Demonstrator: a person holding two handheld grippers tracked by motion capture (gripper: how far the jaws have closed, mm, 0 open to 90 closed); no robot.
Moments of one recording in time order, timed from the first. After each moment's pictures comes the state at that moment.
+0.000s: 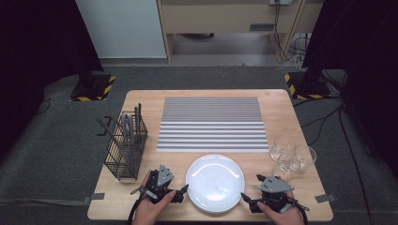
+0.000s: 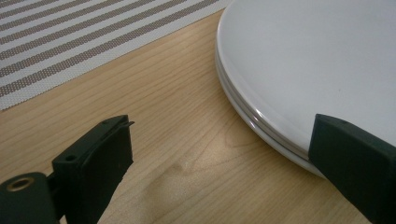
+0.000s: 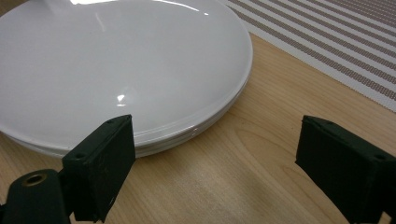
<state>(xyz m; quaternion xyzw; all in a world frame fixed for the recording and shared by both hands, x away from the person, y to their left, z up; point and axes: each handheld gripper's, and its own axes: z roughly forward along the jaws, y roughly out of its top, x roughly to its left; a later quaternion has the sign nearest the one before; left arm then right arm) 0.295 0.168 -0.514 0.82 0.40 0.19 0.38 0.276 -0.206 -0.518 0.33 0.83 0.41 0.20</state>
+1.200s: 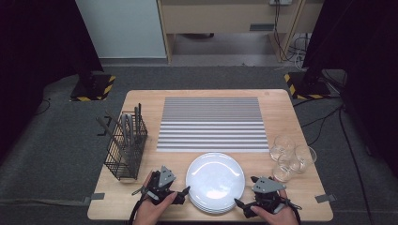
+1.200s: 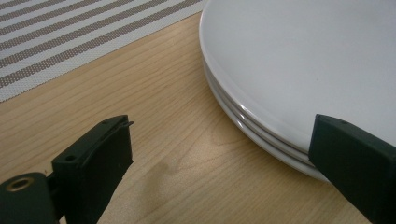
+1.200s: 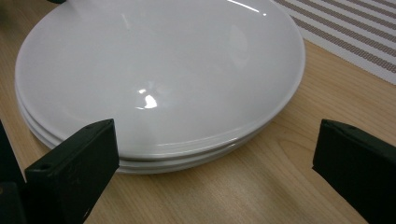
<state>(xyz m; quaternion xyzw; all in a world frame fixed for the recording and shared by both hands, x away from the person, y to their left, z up) 0.292 0.163 -0.515 0.82 0.39 0.17 0.38 0.276 -0.189 -0.522 0.32 0.84 0.42 0.15</state>
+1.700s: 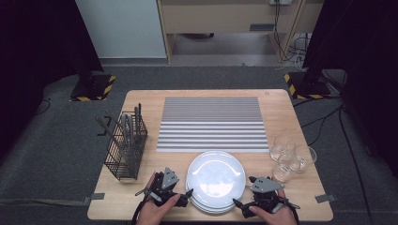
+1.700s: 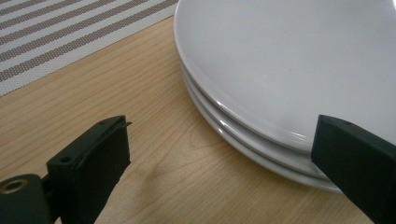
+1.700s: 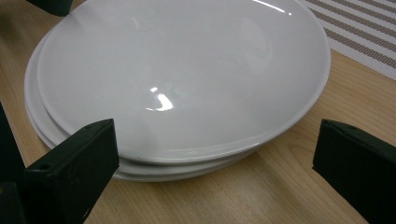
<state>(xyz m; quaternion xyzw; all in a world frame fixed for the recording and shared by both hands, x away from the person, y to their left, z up) 0.289 0.153 -0.515 0.83 0.38 0.16 0.38 0.277 -0.185 -0.523 0.32 0.84 0.42 0.15</state>
